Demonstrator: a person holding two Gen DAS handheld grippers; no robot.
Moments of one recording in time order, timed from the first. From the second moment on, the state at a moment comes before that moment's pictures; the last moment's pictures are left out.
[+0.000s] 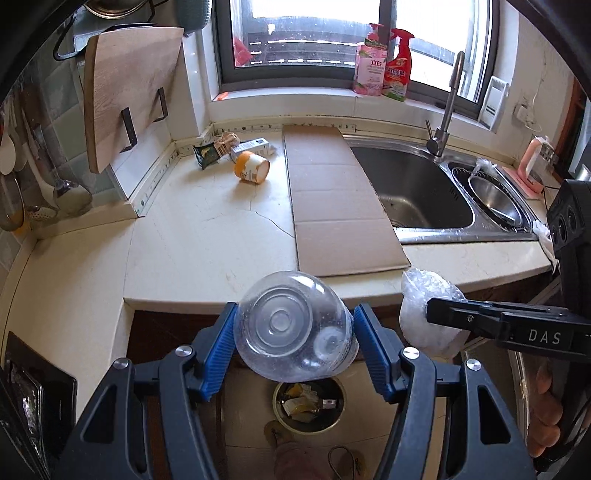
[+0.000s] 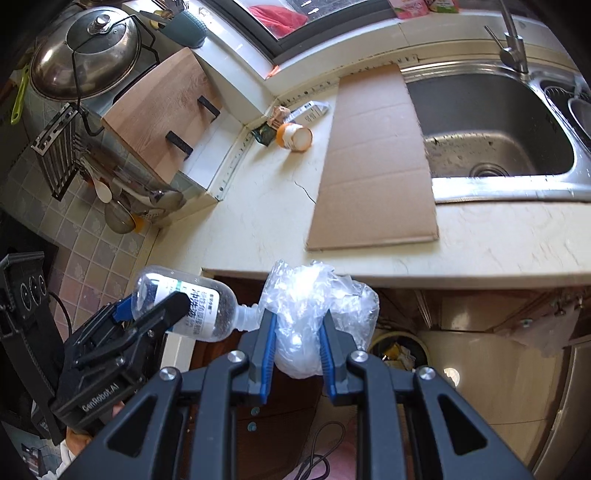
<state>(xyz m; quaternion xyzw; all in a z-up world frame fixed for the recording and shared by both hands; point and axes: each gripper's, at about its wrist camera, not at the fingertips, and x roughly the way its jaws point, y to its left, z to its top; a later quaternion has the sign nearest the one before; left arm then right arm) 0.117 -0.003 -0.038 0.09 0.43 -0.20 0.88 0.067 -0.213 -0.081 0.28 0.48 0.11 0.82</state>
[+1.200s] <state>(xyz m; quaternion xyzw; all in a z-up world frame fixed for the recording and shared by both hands) 0.123 -0.011 -0.423 0.05 0.62 -0.17 0.76 0.055 -0.187 -0.454 0.34 0.65 0.04 0.68</state>
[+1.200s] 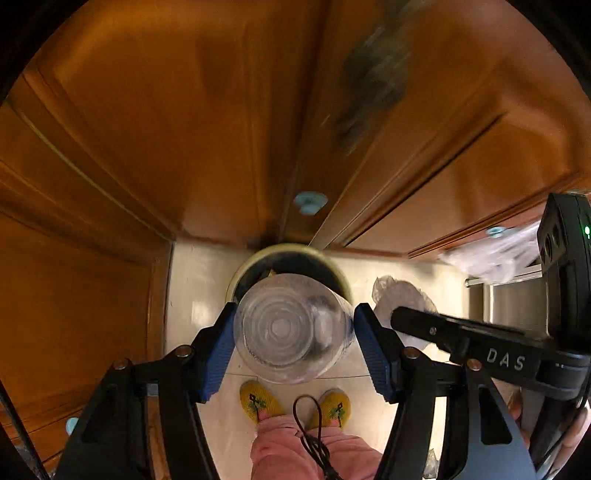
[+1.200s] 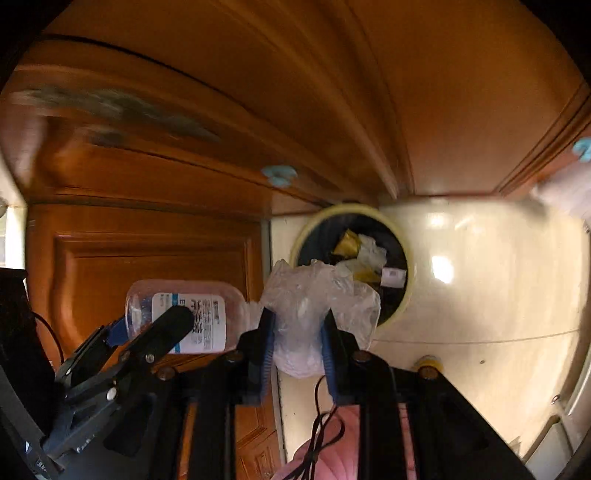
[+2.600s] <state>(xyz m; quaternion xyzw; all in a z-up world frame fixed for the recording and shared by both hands) 0.133 0.044 -0.368 0.01 0.63 -0.15 0.76 0.058 -0.156 -0.391 0.32 0.63 0.03 0.70</state>
